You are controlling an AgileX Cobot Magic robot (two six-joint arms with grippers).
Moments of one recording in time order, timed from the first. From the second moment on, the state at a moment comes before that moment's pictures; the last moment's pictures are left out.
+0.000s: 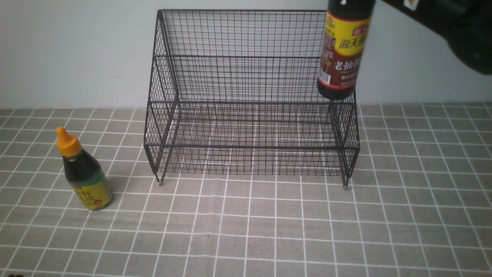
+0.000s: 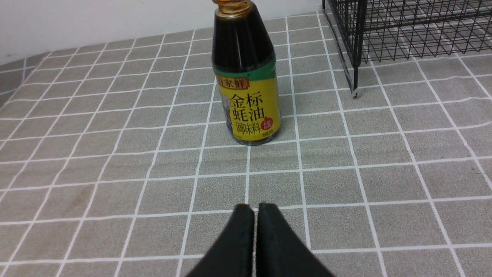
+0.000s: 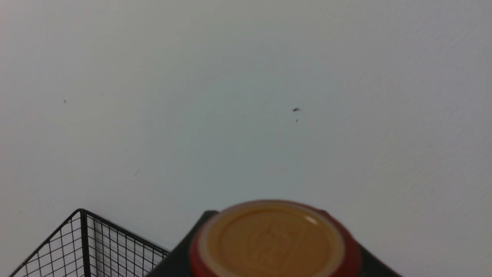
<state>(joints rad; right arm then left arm) 0.28 1.72 -1.43 -0.57 -0.30 0.49 0.00 -0.01 0.02 0.04 0.39 0.07</state>
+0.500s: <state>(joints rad) 0.28 1.88 -1.46 -0.58 -0.36 0.54 0.00 -0.01 0.02 0.04 0.39 0.07</state>
